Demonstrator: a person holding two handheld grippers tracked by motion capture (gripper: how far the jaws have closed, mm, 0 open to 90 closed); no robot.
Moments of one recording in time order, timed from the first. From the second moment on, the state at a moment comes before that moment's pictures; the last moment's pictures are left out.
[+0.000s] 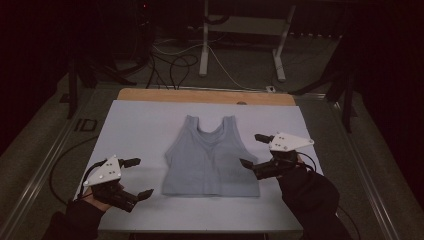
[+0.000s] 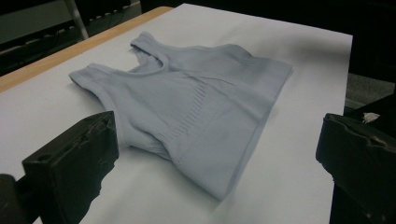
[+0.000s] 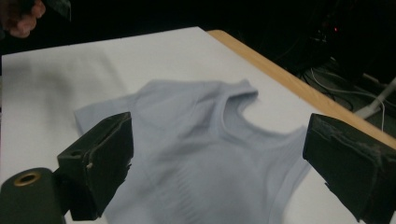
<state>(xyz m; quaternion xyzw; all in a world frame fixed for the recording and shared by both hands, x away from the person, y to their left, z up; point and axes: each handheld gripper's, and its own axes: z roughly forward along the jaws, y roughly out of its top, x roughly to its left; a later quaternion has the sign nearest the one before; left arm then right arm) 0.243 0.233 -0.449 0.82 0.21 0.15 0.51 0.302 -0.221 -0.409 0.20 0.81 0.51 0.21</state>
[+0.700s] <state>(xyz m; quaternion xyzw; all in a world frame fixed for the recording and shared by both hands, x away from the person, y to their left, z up) 0.250 0.219 -0.446 0.83 0.23 0.15 0.48 0.353 -0.161 -0.396 0.17 0.82 0.52 0.18</state>
